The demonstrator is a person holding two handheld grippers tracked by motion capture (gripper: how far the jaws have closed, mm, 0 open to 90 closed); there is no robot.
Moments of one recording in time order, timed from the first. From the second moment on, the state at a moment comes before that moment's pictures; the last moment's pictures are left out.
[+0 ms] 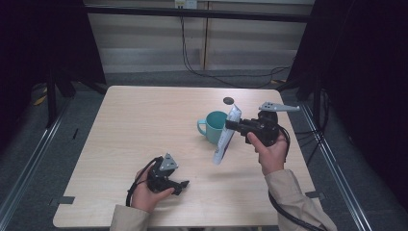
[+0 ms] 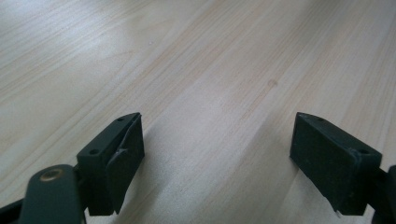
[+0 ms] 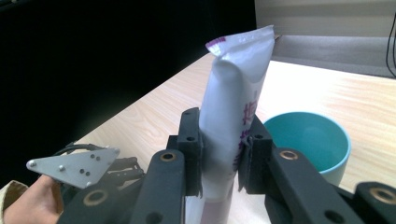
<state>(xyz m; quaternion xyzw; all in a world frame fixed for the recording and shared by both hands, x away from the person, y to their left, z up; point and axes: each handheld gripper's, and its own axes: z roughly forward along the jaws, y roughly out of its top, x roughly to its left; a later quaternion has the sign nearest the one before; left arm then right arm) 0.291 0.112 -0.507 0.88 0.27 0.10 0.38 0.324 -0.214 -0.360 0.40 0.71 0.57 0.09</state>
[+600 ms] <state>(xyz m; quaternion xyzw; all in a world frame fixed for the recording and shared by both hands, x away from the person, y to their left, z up) 0.290 0.110 -0.509 0.89 0.25 0.09 0.38 0.335 -0.219 -0.342 0.40 0.71 0.58 0.11</state>
